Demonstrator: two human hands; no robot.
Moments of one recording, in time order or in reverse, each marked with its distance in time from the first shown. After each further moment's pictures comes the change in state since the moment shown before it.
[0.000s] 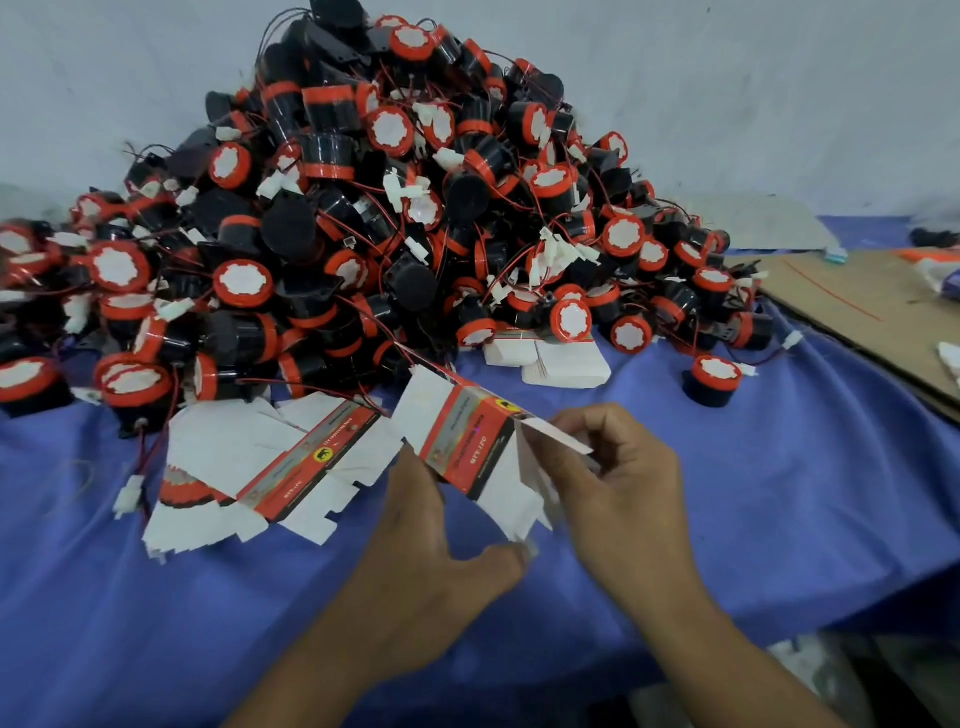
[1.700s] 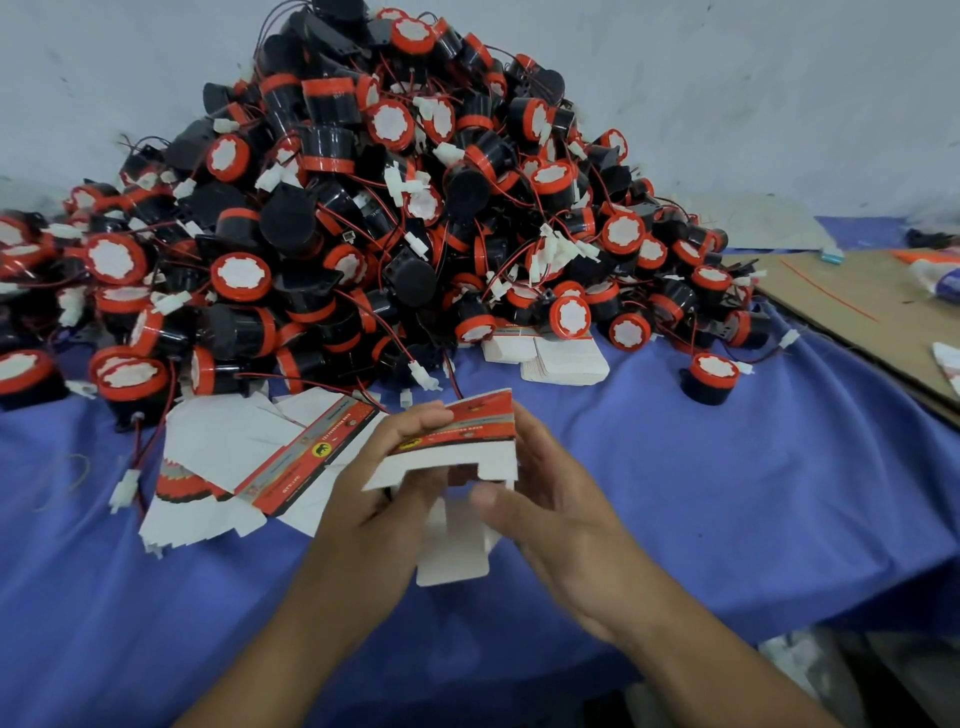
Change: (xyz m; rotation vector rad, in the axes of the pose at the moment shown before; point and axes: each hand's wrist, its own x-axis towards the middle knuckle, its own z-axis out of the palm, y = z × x) left_hand 0.008 -0.002 -0.019 -0.220 0.167 0.112; right_hand -0.012 -0.004 0.016 0.424 -0.480 0.322
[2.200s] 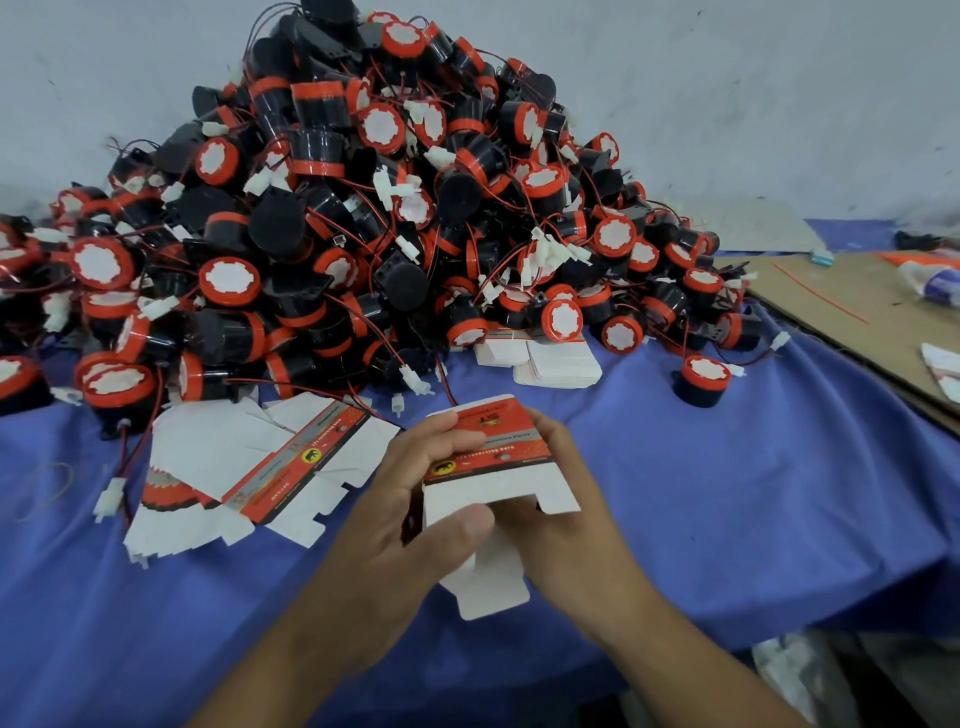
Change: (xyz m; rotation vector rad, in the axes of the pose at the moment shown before) left_hand 0.005 0.007 0.009 0.143 -0.195 0.066; right_hand 0.001 0.011 -0.007 -0.117 0.156 -0.056
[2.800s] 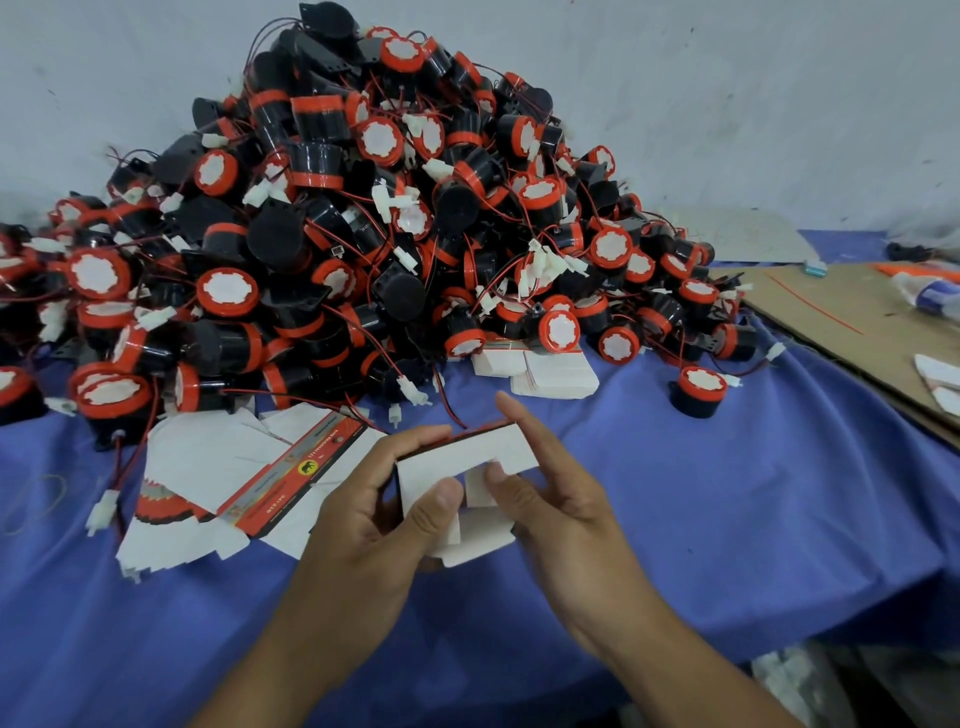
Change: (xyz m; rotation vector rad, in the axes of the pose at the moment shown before) left_hand -0.009 -0.001 -0.007 -0.244 0.117 -0.148; right_hand 0.004 0.001 -0.002 0.142 -0.091 -0.005
